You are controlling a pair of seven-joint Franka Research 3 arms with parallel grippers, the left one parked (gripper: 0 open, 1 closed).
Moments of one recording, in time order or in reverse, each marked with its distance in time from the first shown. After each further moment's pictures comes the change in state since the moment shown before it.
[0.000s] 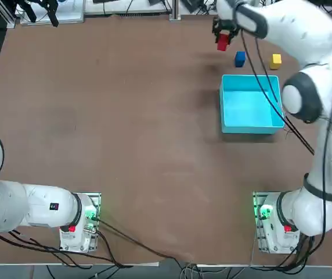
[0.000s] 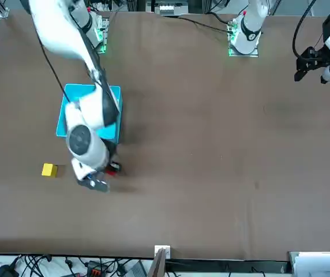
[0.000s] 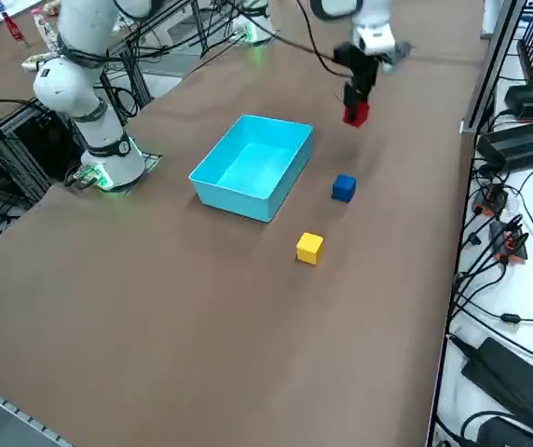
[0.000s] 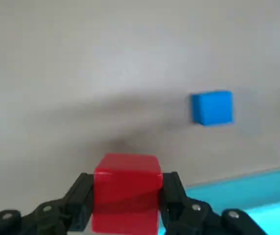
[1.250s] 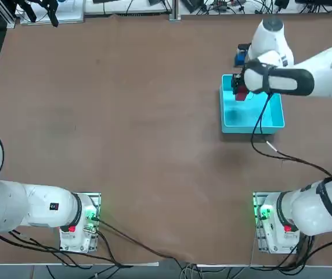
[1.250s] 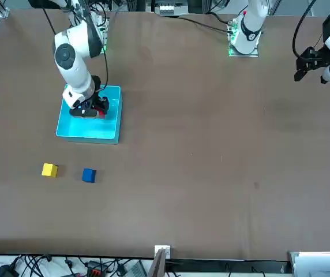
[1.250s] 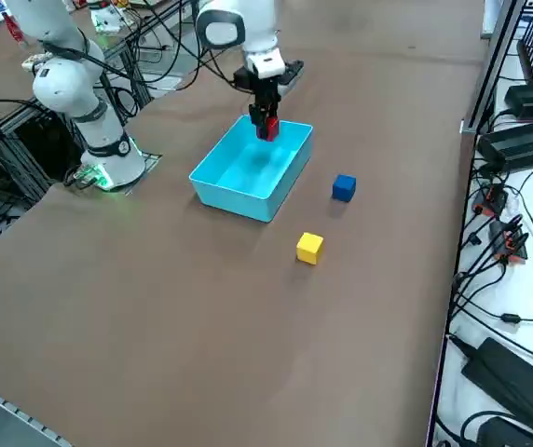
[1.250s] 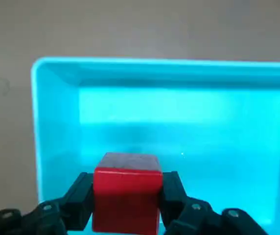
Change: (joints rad) arm 0.000 -0.594 0.011 -1.122 0.002 0.589 -0.178
